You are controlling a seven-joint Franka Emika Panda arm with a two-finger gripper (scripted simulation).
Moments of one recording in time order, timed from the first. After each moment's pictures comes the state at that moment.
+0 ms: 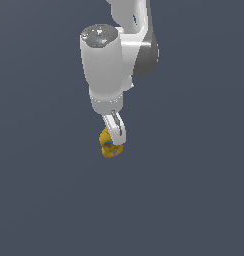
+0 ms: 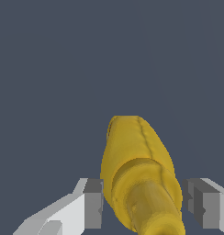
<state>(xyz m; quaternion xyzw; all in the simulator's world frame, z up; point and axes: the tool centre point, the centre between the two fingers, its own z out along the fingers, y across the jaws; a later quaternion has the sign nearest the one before) 0.015 -0.041 0.241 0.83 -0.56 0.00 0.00</state>
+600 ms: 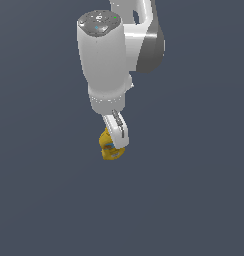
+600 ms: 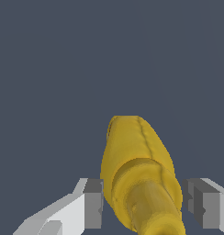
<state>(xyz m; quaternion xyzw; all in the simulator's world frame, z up) 0.039 -0.036 0.264 0.83 -0.56 0.00 0.00</state>
